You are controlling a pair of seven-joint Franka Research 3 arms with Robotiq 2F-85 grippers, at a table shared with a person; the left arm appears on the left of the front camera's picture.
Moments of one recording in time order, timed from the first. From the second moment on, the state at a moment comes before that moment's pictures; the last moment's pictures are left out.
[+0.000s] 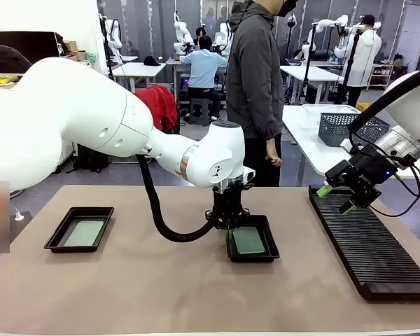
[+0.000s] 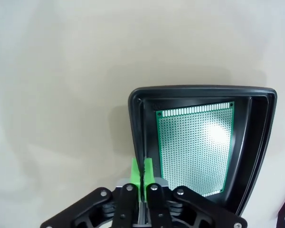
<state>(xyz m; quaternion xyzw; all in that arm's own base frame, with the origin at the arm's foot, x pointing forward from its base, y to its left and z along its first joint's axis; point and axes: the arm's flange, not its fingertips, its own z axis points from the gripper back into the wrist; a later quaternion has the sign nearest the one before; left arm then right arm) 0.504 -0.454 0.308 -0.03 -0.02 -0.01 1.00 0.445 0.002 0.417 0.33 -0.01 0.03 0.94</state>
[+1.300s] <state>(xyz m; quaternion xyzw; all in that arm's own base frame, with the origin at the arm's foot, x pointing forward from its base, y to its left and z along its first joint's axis) 0.538 -0.408 0.321 -0.17 -0.01 -0.01 0.99 0.445 0.002 0.417 0.33 -0.01 0.03 0.94</state>
